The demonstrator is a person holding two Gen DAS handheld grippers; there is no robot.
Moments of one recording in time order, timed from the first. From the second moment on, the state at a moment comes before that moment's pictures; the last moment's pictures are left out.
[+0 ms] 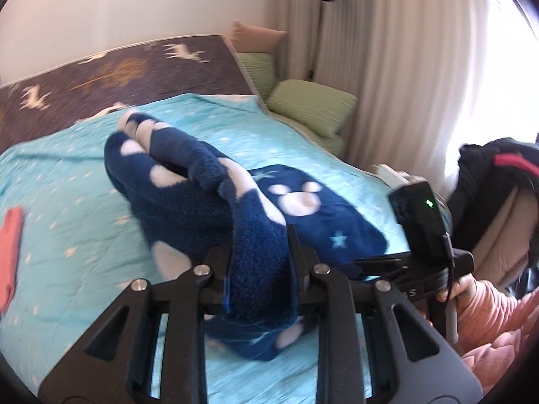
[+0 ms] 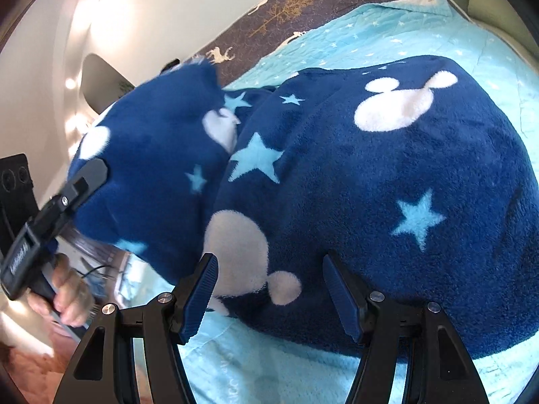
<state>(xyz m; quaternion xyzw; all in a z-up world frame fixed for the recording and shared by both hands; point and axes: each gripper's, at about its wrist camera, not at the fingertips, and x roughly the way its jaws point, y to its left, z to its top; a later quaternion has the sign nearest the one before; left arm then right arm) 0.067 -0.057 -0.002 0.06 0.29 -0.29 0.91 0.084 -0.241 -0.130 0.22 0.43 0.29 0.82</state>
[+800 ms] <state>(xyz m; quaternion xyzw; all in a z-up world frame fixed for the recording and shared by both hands) 0.044 -0.031 -0.010 0.01 0.31 -0.30 0.90 0.119 -0.288 -0.072 0.21 0.40 0.31 0.83</state>
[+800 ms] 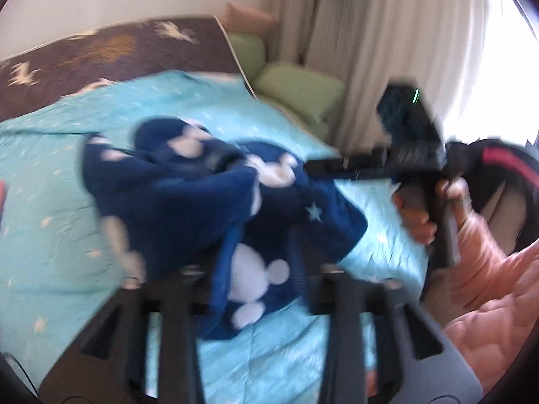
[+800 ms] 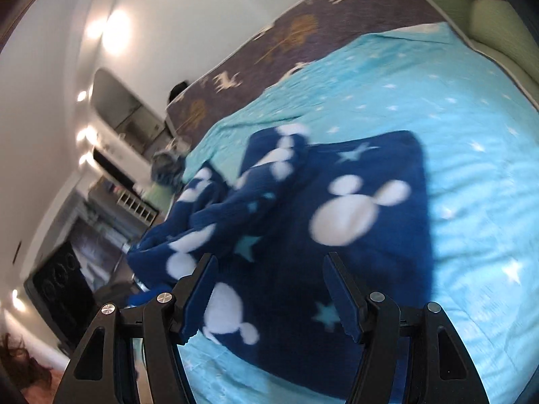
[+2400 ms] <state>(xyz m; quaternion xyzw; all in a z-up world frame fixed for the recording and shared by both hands) 0.075 -0.094 0.016 0.00 0.25 -0.43 0.87 0.219 -0.159 0.006 -0.01 0.50 0.32 0.81</state>
